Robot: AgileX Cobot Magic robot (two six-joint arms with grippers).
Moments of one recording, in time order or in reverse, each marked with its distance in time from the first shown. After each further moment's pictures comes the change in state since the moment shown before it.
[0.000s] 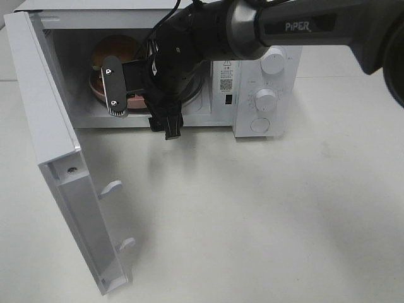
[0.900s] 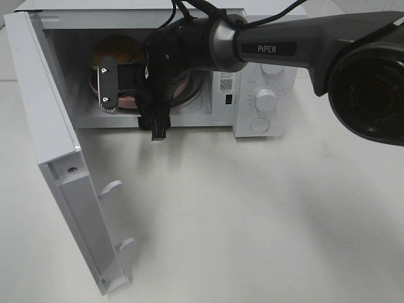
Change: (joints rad) left arm 0.000 0.000 0.000 0.000 0.000 0.000; right arm -0.023 0.141 -0.174 0.099 0.016 0.010
